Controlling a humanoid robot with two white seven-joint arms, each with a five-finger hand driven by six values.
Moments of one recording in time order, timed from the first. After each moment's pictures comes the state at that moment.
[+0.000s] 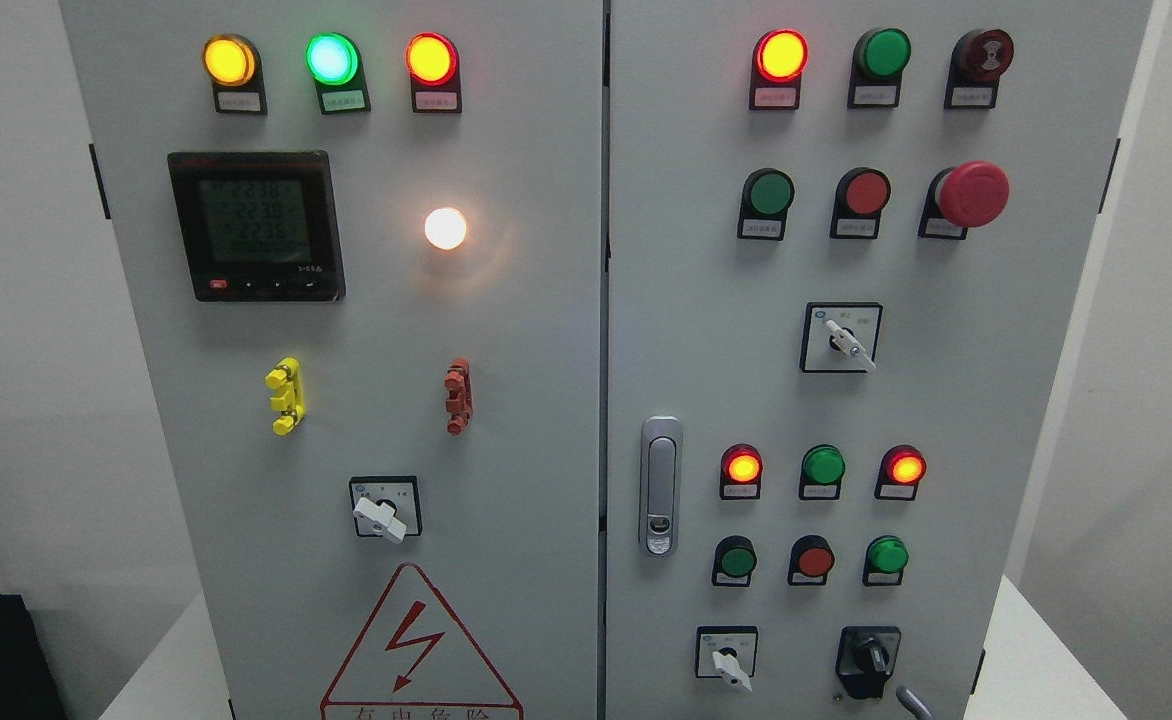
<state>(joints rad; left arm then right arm) 0.13 -0.06 0.04 -0.11 0.00 -0.04 -0.16 0.07 0.00 -0.04 -1.77 -0.06 -0.12 0.04</state>
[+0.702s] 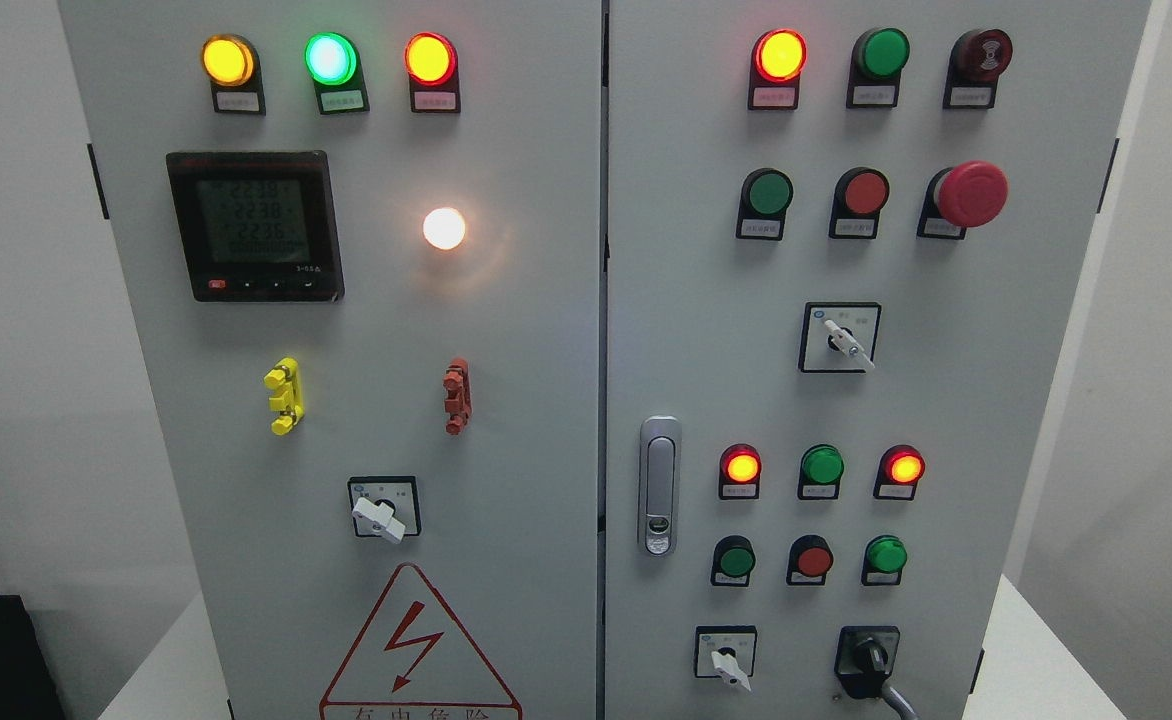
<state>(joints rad) 0.13 -0.06 0.04 -0.11 0.00 -0.04 -0.16 0.07 0.00 -0.01 -1.77 -0.06 -0.12 0.05</state>
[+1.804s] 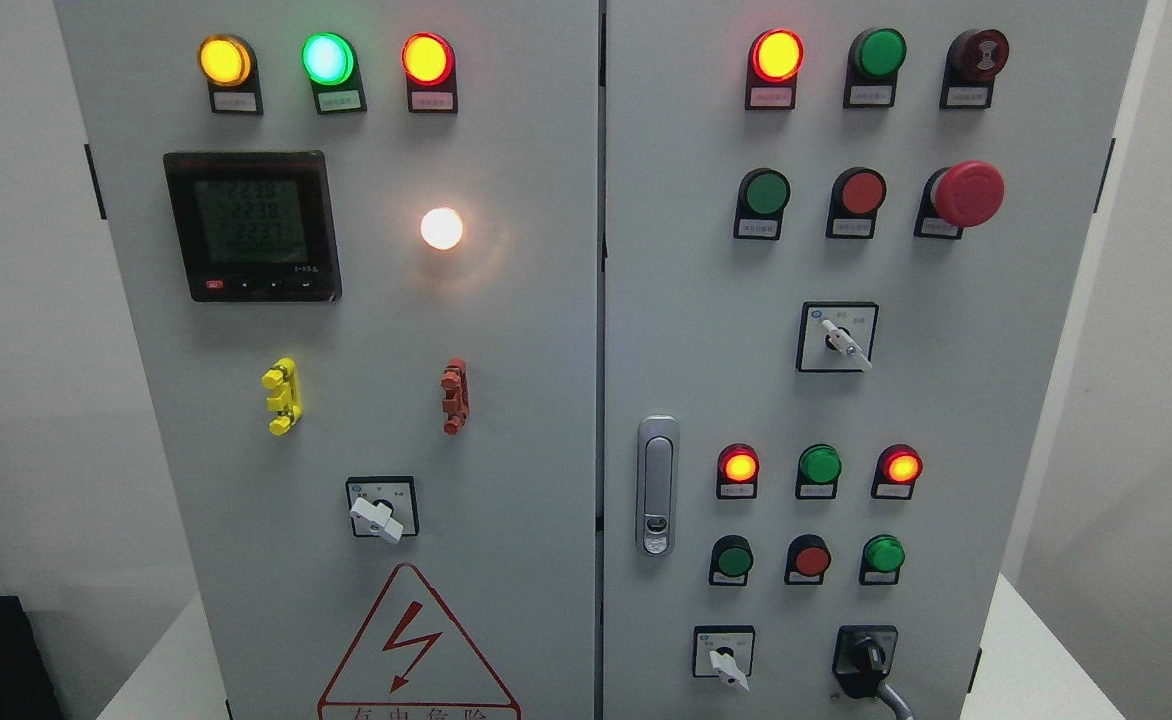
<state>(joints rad) 0.13 -0.06 0.04 -0.11 0.00 -0.03 -0.16 0.06 0.00 0.00 -1.76 -0.06 -0.12 0.04</state>
